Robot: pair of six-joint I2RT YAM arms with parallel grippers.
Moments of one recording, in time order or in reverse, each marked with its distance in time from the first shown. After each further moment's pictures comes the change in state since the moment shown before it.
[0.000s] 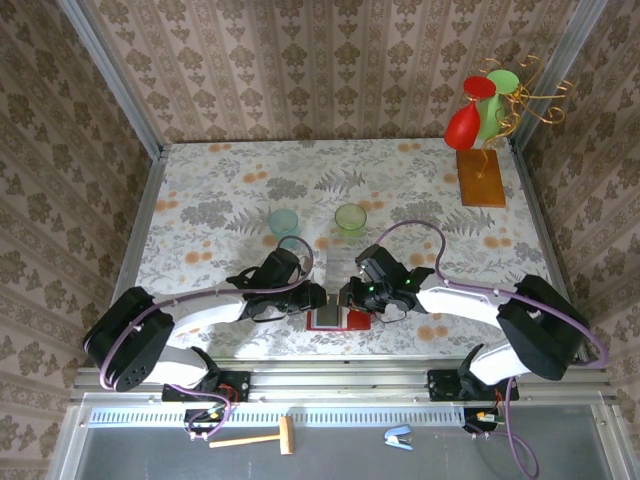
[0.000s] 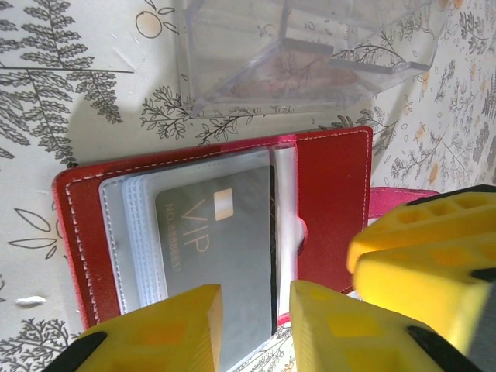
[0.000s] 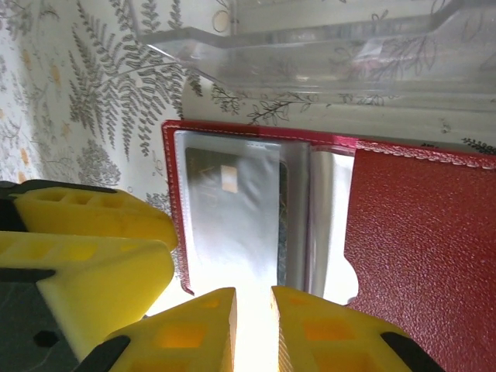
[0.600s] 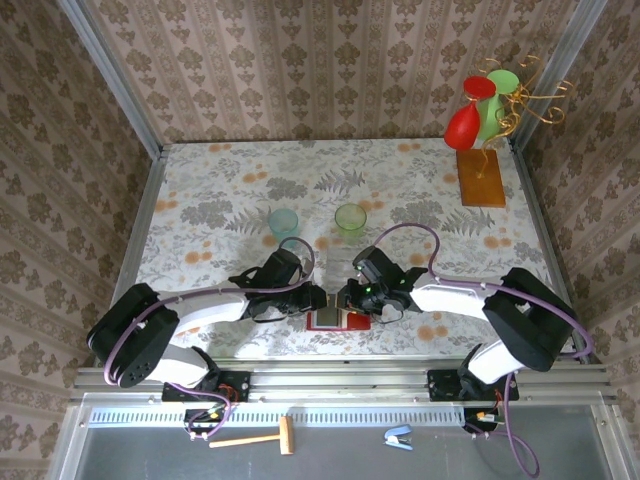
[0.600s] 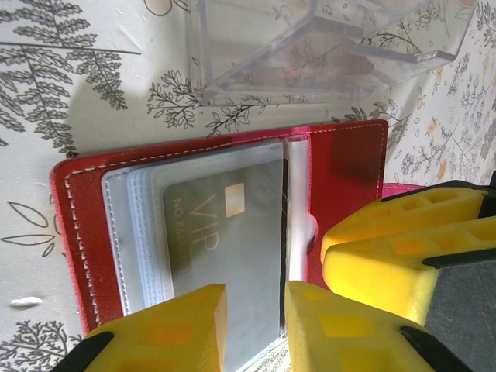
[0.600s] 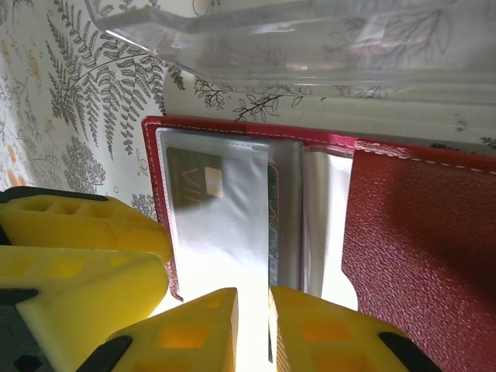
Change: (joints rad) left arm 0.000 0.016 -0.001 0.000 0.011 -0.011; right arm 0.000 0.048 0.000 0.037 -0.030 0.005
